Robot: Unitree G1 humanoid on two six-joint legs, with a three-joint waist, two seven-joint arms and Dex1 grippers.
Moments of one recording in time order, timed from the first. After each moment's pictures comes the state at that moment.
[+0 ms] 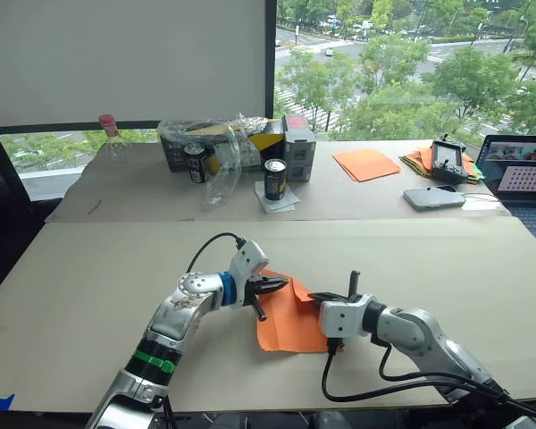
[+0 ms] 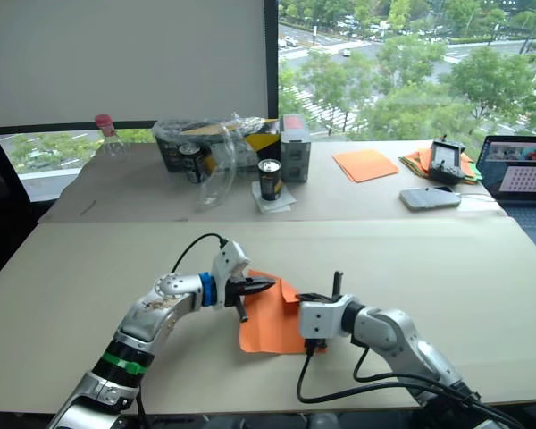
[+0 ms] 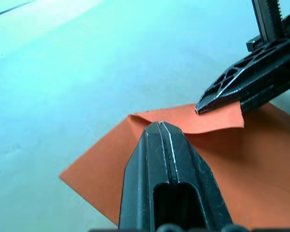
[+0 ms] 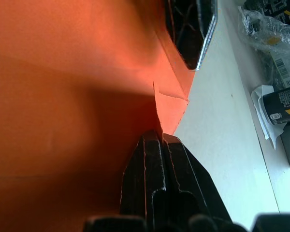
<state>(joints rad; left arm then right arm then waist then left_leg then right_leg) -0.48 0.30 -0.23 0.05 -0.20 0.50 -0.84 -0.22 -0.68 0.37 -0.09 -0.37 -0.22 0.55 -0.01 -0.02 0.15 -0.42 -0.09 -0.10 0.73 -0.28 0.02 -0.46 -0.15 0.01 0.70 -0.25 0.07</state>
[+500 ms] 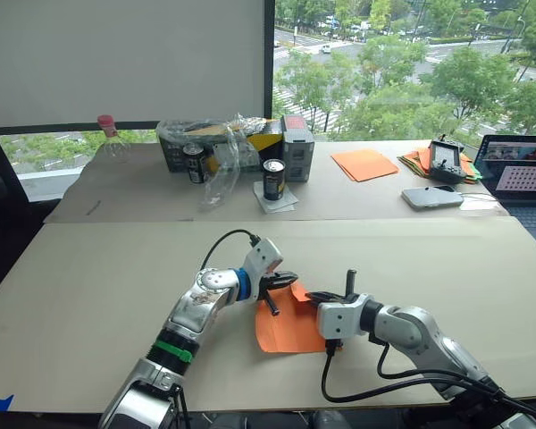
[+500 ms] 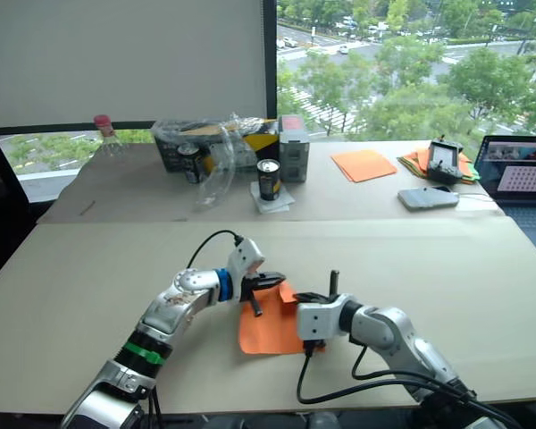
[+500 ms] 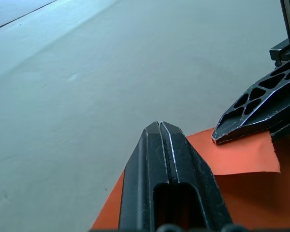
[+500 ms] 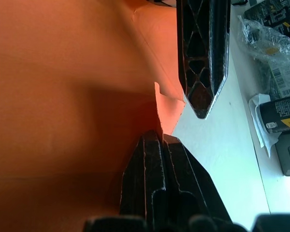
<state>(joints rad) -0.55 0.21 -0.28 0.19 -0.14 0.43 -0.79 -0.24 -0.66 0.36 -0.07 -0.42 -0.26 0.55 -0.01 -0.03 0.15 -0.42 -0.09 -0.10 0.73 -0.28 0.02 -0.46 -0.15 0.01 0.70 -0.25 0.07</state>
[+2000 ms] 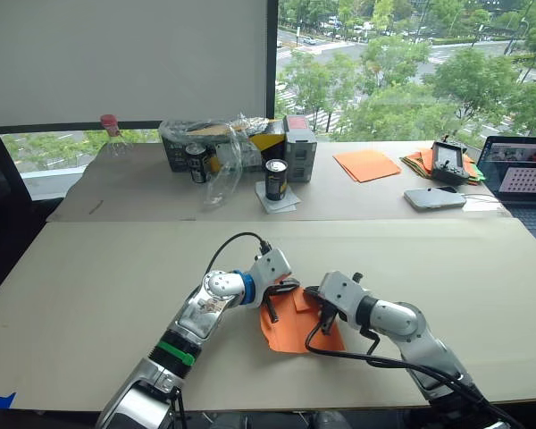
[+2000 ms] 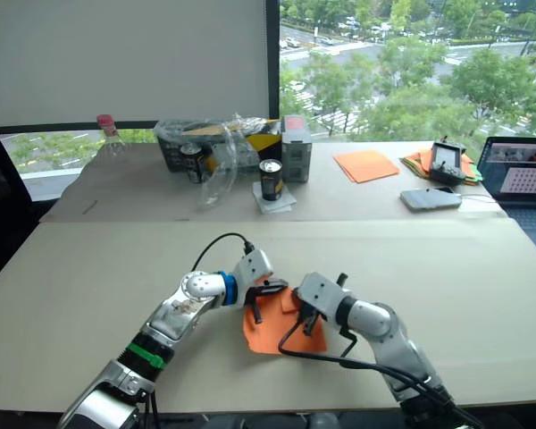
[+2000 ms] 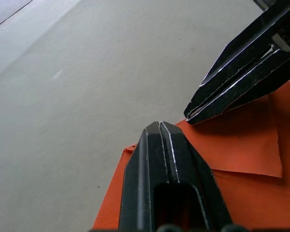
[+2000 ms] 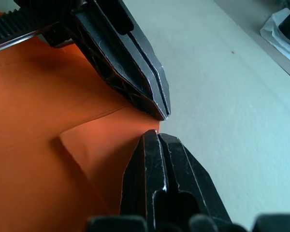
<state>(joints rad) -0.55 0.26 -0.37 0.21 0.00 0.31 -0.80 -0.22 -0.48 0.25 -0.16 -0.12 0.23 0.66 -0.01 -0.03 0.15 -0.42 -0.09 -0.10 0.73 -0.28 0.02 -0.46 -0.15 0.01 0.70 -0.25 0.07</state>
